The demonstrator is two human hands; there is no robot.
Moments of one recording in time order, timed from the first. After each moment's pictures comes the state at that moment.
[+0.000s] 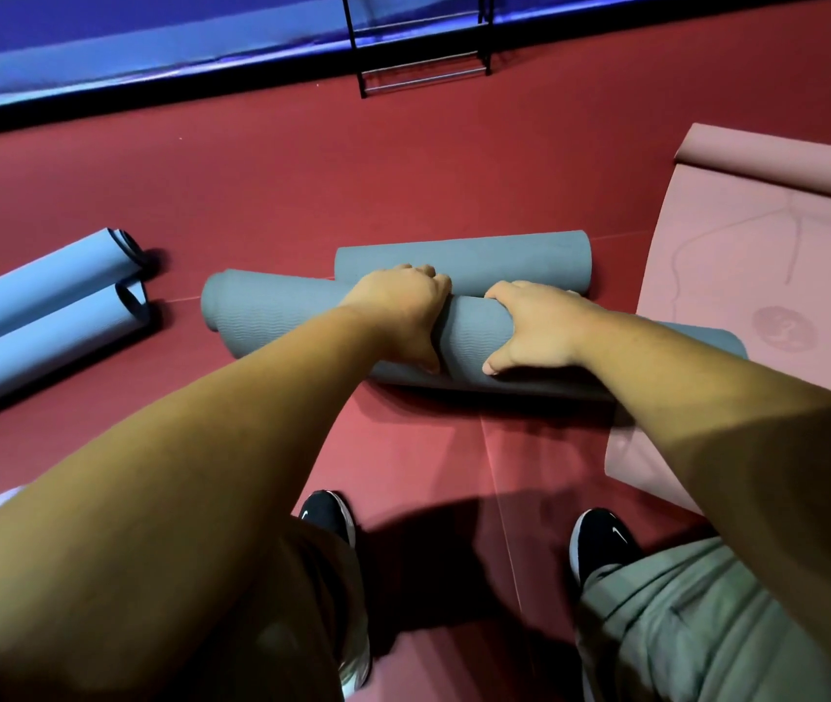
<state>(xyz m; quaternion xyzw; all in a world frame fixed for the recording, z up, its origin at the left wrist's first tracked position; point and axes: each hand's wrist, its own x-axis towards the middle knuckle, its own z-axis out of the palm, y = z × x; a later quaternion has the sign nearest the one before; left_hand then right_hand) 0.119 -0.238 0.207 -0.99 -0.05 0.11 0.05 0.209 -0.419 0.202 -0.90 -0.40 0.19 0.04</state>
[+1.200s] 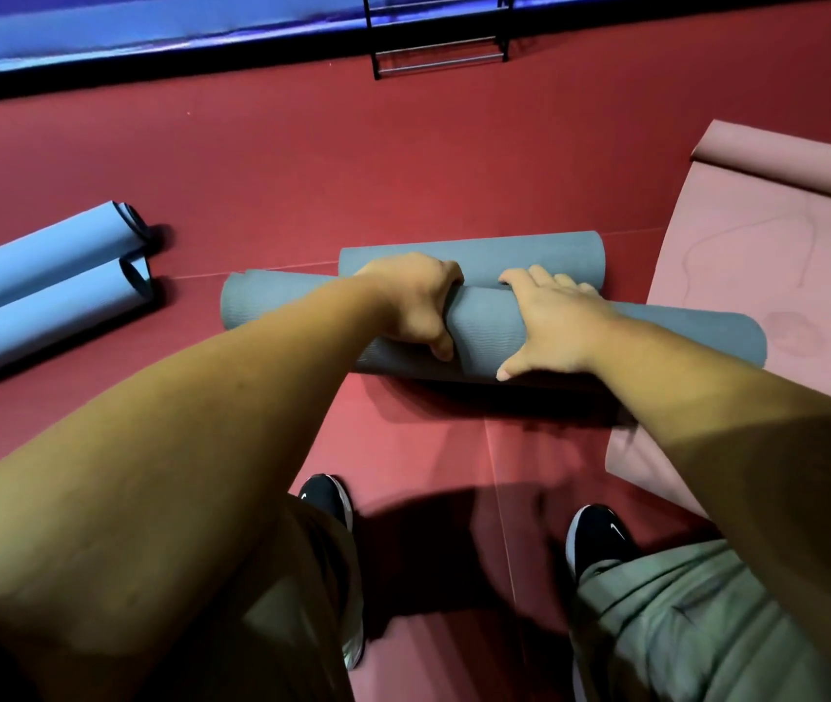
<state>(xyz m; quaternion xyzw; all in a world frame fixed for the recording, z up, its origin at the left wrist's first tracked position) 0.123 -0.231 0.213 -0.98 -0.09 0.16 -0.04 0.208 -0.423 0.185 -0.90 -0.42 0.15 0.01</state>
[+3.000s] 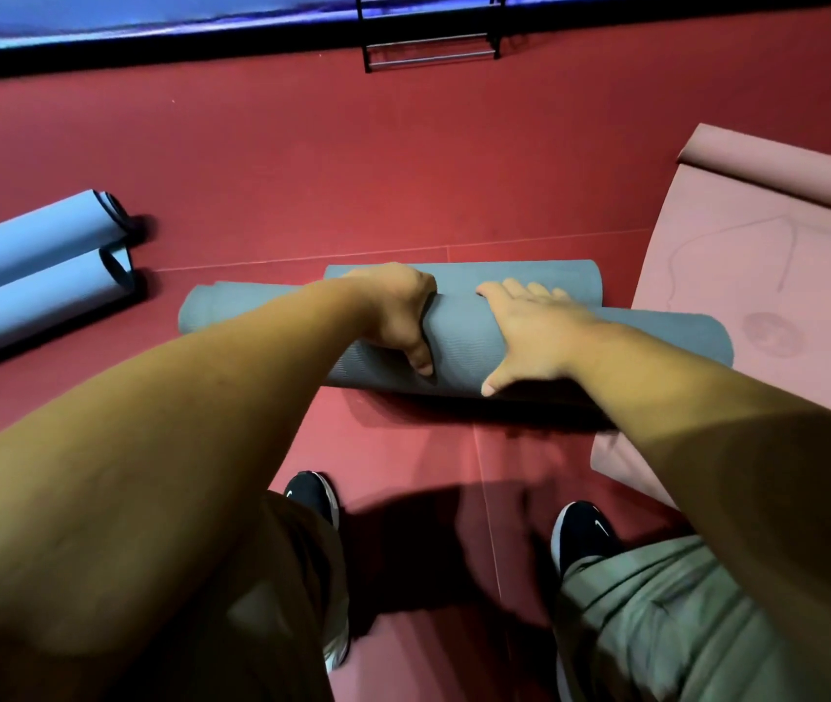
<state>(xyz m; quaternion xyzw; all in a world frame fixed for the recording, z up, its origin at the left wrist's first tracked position) 0.116 -0.226 0.203 -0.97 -0.11 0.22 -0.05 0.198 -0.416 0.183 -0.88 -0.45 0.16 -0.06</state>
